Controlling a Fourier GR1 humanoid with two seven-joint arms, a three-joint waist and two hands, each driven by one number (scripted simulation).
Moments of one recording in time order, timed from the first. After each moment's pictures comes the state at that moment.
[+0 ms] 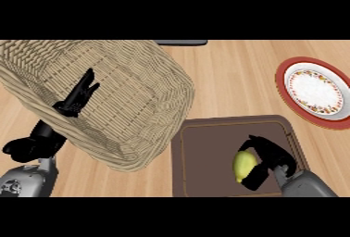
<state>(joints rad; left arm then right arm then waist) -0.17 0.29 -0.06 -1.65 0.01 -0.15 -0.01 -0.23 -0.49 0.56 -1.49 0.14 0.23 0.96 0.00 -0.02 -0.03</state>
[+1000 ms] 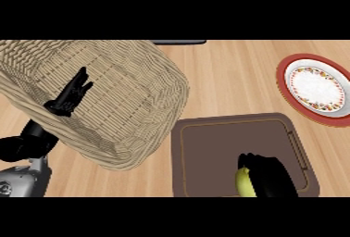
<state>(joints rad) -0.17 0.30 -0.02 -1.67 0.03 -0.18 0.02 -0.09 -0.64 0.85 -1.74 0.93 -0.19 0.70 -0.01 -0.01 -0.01</state>
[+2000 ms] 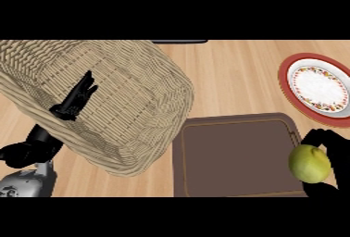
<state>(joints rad) -0.14 0.25 -0.02 -1.70 -0.01 -0.19 0.02 0.09 -0.83 0.39 -2.11 0.87 -0.24 0.67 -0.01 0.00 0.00</state>
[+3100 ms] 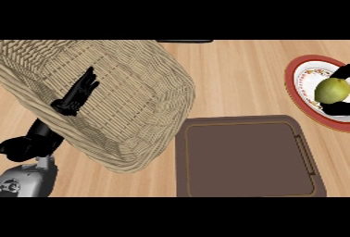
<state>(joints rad) -0.18 0.24 0.01 -1.67 -0.03 -0.23 0.01 -0.42 -0.65 0.01 -1.03 0.66 -0.39 0.02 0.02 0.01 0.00</state>
